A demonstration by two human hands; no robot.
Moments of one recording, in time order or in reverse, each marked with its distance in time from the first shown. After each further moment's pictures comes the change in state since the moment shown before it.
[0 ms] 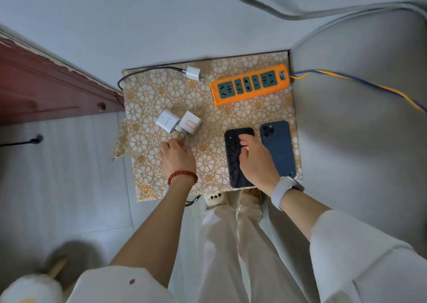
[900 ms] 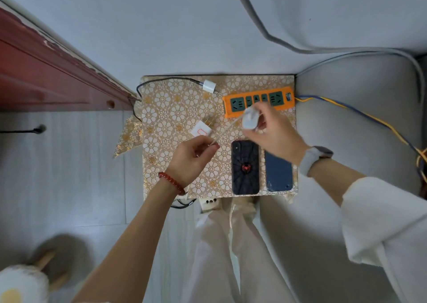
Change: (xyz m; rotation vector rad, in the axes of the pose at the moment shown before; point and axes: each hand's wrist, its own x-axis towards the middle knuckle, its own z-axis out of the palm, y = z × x) left_hand -0.020 0.027 -0.096 -0.655 -0.556 0.365; right_hand 0.039 -0.056 -0.073 -0.116 -0.018 -0.411
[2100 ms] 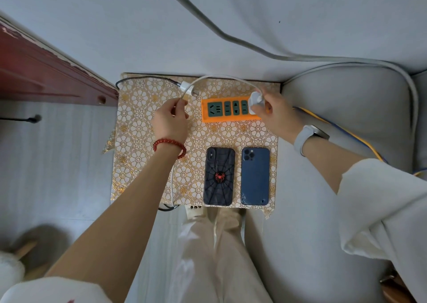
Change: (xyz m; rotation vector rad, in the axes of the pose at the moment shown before) left_hand 0.087 0.018 0.047 0.143 0.692 -0.039; right_hand 0.056 0.095 -0.046 -0.029 0.020 0.029
